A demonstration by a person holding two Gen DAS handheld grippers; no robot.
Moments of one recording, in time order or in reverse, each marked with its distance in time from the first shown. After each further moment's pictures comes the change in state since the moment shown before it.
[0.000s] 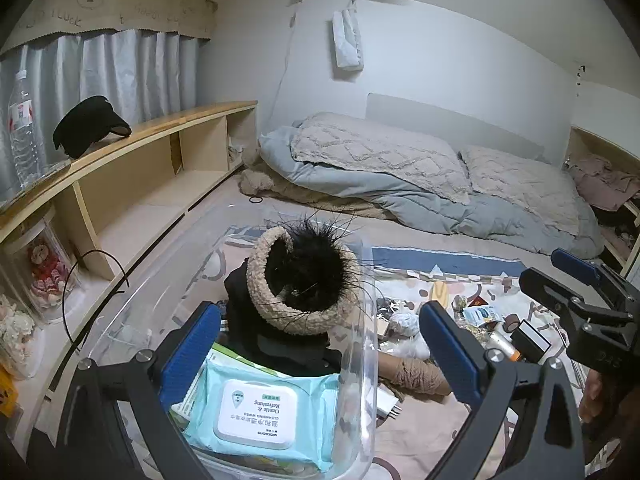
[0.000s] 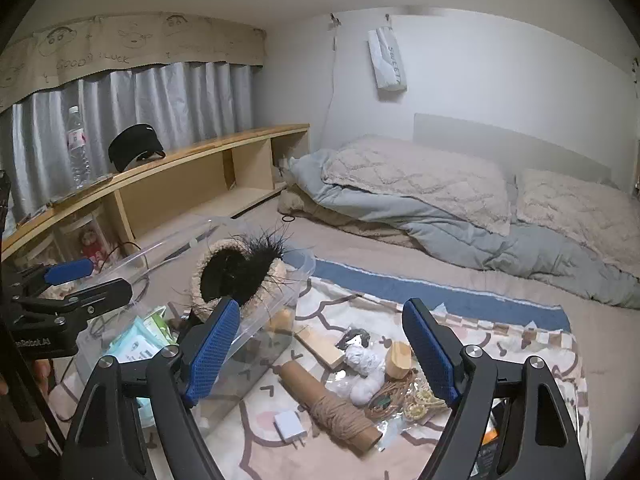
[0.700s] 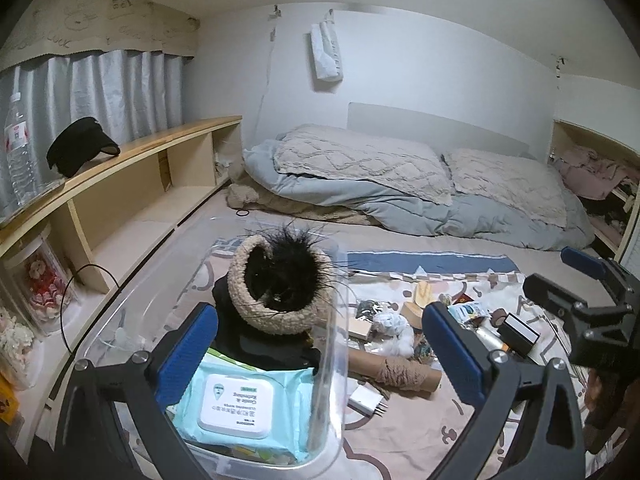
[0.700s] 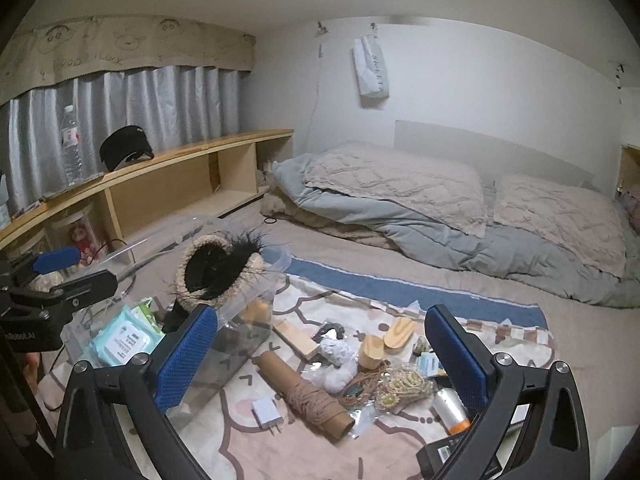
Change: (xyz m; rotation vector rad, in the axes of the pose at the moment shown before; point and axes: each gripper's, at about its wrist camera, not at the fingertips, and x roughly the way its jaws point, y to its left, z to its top) left arm -0.023 -0.026 -0.007 0.057 -0.041 -0.031; right arm -0.032 -0.023 -0.014 -0.002 -0.009 -0.075
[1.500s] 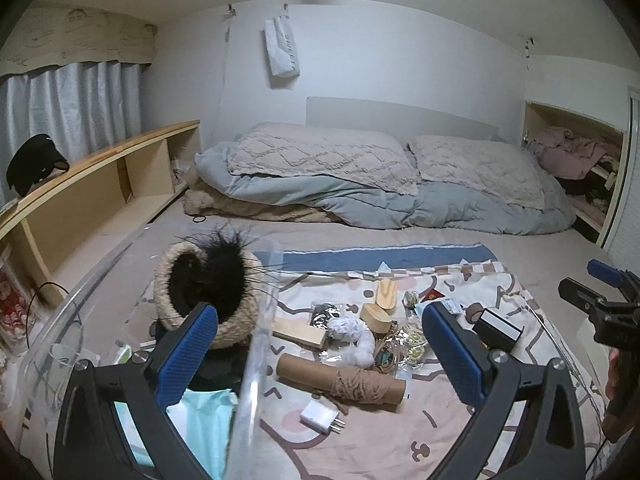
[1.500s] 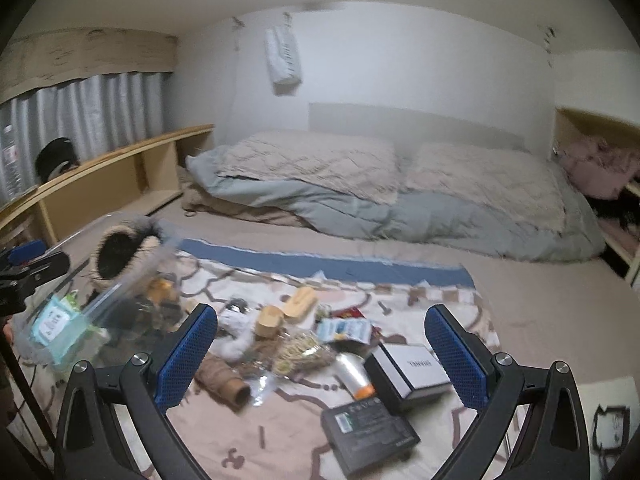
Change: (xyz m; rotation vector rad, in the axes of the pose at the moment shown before) left arm 0.046 -0.066 -0.004 0.070 0.008 -0.080; right arm -0.018 -0.114 -0.045 0.135 0.062 -0.210
